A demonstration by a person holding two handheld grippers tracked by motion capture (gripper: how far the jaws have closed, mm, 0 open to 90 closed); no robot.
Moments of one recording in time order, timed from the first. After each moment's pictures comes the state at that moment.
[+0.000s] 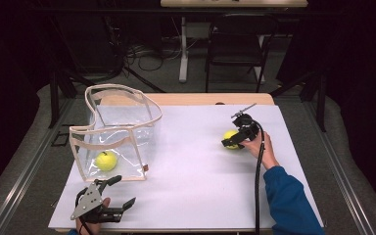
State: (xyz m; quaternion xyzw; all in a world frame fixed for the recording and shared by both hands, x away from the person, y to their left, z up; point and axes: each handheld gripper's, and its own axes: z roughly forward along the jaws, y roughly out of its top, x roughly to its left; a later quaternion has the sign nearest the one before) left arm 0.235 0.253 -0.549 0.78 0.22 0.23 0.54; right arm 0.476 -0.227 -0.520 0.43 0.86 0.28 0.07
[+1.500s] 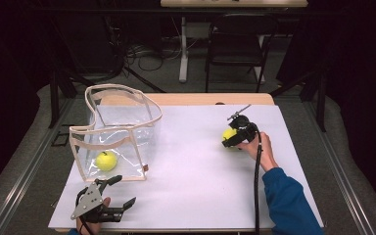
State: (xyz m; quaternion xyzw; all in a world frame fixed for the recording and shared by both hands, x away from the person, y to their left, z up) left arm 0.237 0.252 -0.550 0.78 0.22 0.23 0.54; right arm 0.466 -0.214 -0.514 0.42 0.87 0.24 0.11
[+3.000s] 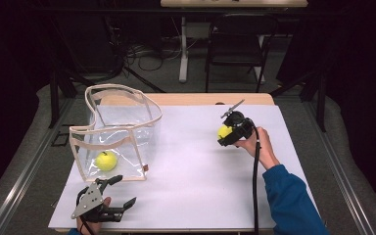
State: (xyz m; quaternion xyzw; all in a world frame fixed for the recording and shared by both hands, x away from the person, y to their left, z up) left arm 0.238 0.252 -0.550 0.78 0.22 0.22 0.54; right arm 0.451 -0.190 -0.475 0.37 0.89 0.23 0.12
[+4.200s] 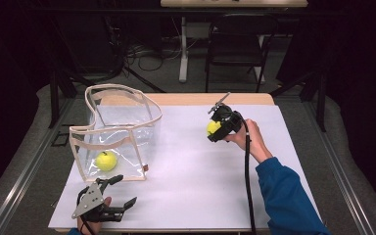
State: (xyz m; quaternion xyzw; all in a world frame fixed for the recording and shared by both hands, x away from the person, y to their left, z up) left arm 0.239 0.251 -0.550 0.78 0.22 0.22 0.54; right arm 0.455 -0.153 -0.449 0.32 0.91 0.22 0.12
